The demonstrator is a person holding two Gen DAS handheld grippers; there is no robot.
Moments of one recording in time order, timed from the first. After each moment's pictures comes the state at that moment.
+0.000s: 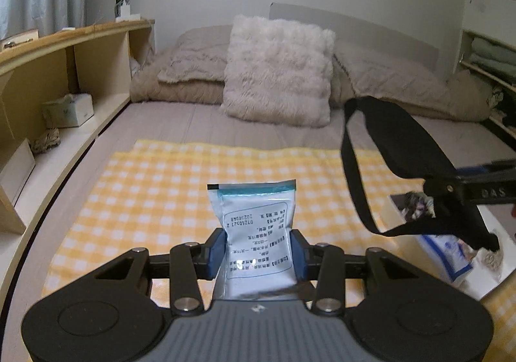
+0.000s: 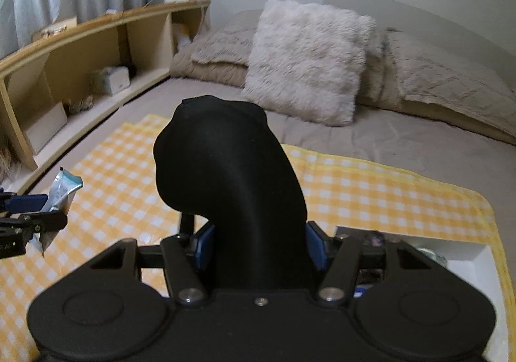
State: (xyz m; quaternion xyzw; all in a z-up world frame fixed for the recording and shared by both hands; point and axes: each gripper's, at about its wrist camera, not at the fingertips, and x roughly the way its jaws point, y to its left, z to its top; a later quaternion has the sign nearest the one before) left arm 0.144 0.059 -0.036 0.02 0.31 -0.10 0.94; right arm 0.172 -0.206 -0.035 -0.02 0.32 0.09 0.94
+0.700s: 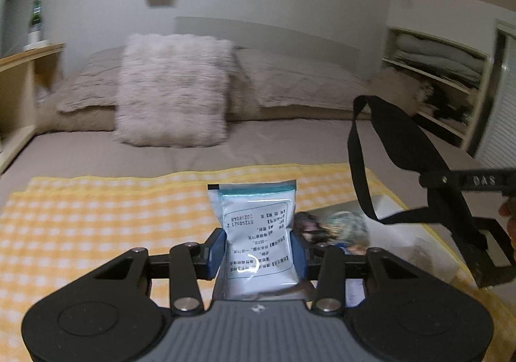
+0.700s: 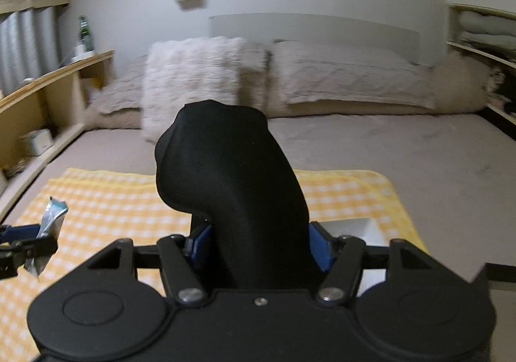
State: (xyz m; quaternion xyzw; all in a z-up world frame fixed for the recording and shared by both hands) left arm 0.148 -0.083 -0.035 0.02 0.28 -0.23 0.93; right arm 0.113 -0.369 -0.018 0.05 0.28 -0.05 0.96
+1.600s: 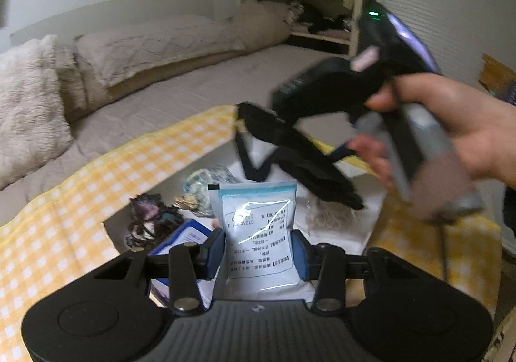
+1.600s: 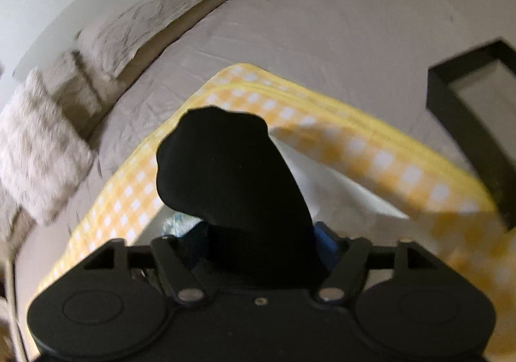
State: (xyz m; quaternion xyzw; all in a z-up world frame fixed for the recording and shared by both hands) left arm 0.149 -0.238 -0.107 0.17 0.30 -0.44 0.83; right arm 0.162 -0.485 -0.126 0.38 0.36 -0.26 0.81
